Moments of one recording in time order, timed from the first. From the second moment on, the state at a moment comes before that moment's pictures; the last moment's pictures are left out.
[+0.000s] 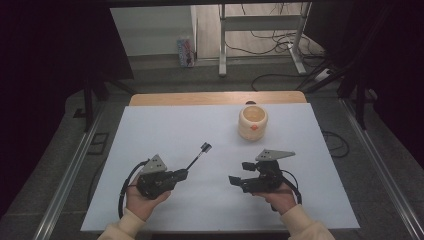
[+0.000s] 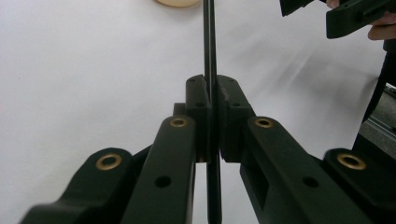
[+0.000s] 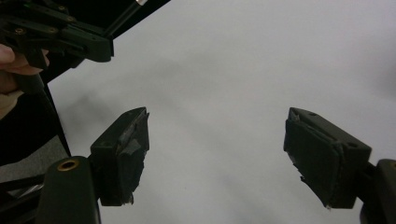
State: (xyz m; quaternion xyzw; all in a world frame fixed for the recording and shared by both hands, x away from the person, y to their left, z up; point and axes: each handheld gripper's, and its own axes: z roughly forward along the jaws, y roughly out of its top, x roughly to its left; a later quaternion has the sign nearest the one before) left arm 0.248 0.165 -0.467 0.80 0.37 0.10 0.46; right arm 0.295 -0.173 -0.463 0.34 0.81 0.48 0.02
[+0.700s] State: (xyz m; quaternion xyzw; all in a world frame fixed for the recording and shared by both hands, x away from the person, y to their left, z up) left arm 0.248 0.161 -0.466 0.80 0.37 0.10 0.46; right arm 0.294 -0.168 -0.464 0.33 0.81 0.48 0.02
